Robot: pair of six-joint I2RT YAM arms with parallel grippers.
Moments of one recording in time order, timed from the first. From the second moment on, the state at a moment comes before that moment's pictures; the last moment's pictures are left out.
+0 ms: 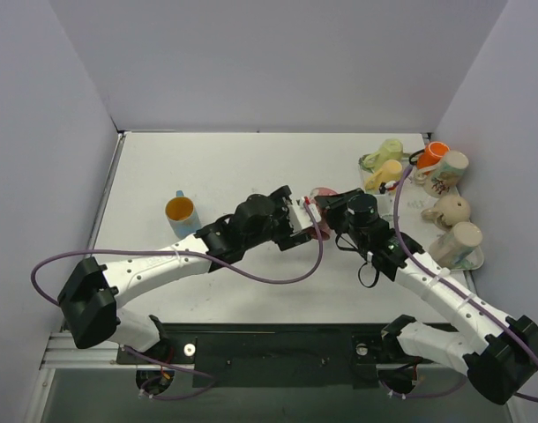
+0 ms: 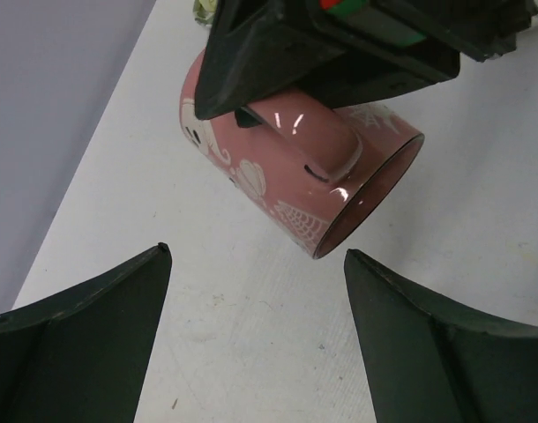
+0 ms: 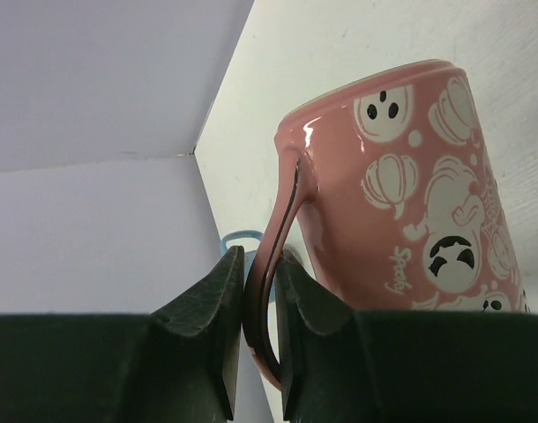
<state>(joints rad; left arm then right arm) -0.98 1.42 1.07 -0.01 -0.06 0.43 0.59 1.02 0.77 -0.16 0.32 1.41</state>
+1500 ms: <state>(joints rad) -0.72 1.51 1.15 -0.44 -0.16 0.26 0.63 1.24 1.14 -0.47 0.46 0.99</state>
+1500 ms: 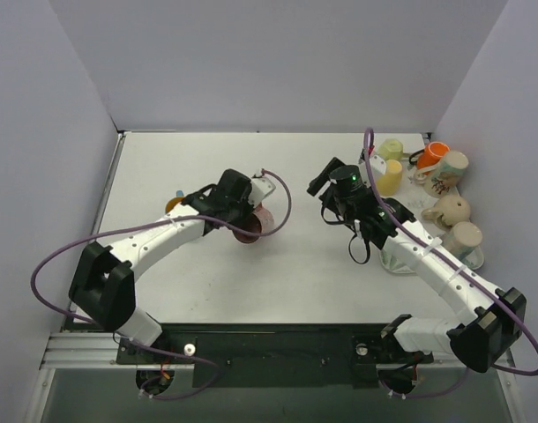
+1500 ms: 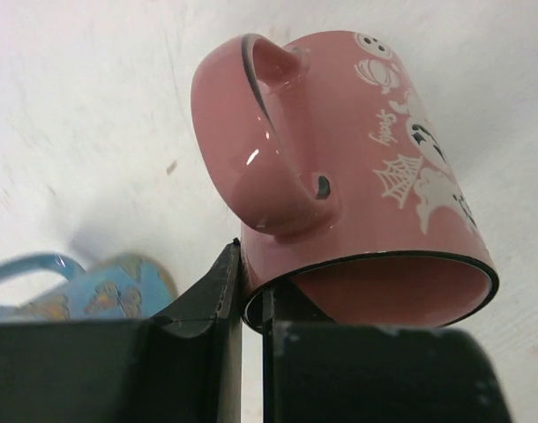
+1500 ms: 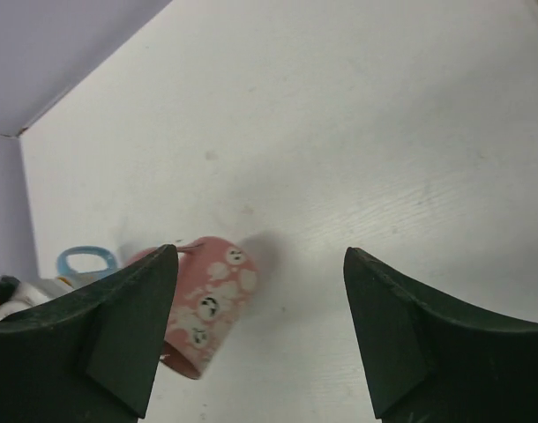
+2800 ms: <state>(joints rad) -0.34 1.99 1.90 -1.20 -0.05 0.34 0.34 1.50 1.15 -0.56 0.87 0.82</state>
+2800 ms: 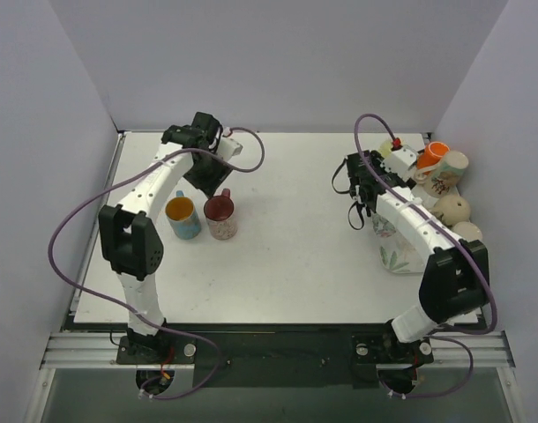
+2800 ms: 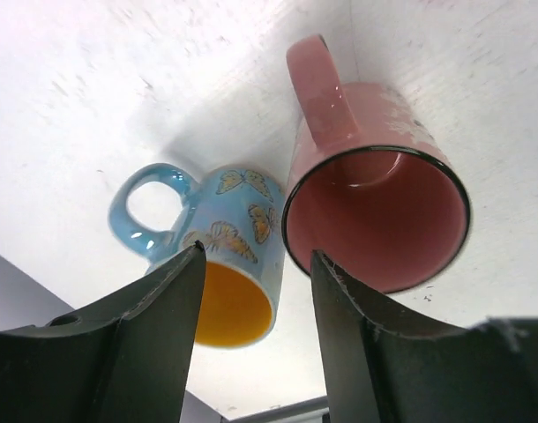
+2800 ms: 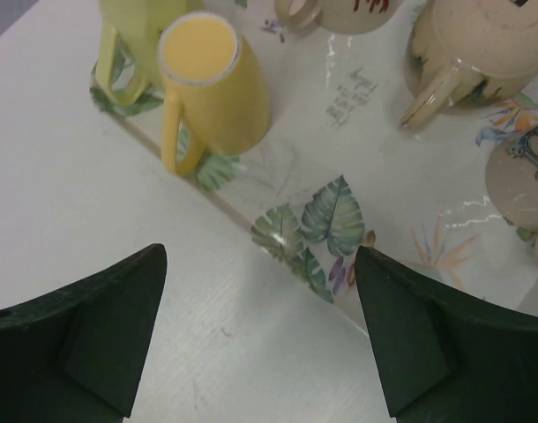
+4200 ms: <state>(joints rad) -0.34 1.48 1.48 -0.74 0.08 0.24 0.09 1.98 1.39 -0.60 0.77 1.07</state>
